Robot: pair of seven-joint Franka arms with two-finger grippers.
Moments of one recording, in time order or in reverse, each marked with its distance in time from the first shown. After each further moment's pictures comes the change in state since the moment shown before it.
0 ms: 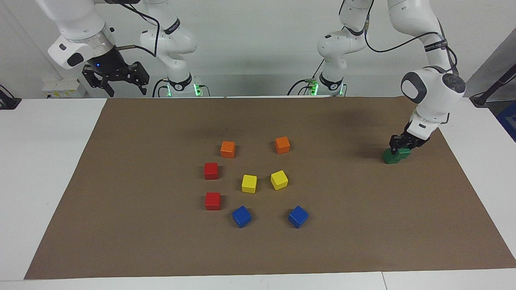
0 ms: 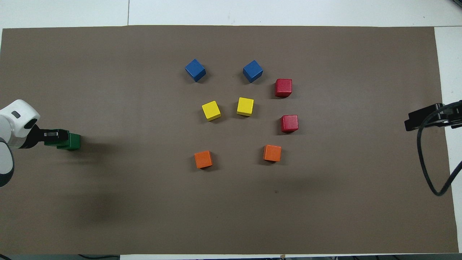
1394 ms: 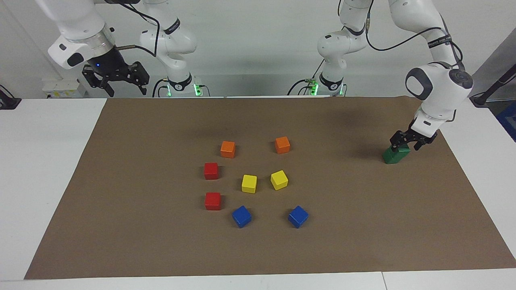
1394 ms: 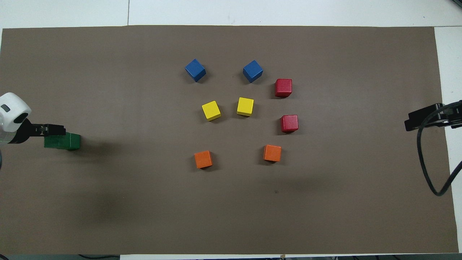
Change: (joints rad) left arm 0.004 -0.010 -0.010 0.106 0.000 -0.108 0.016; right arm 0.000 0.000 0.000 0.000 0.000 0.000 0.000
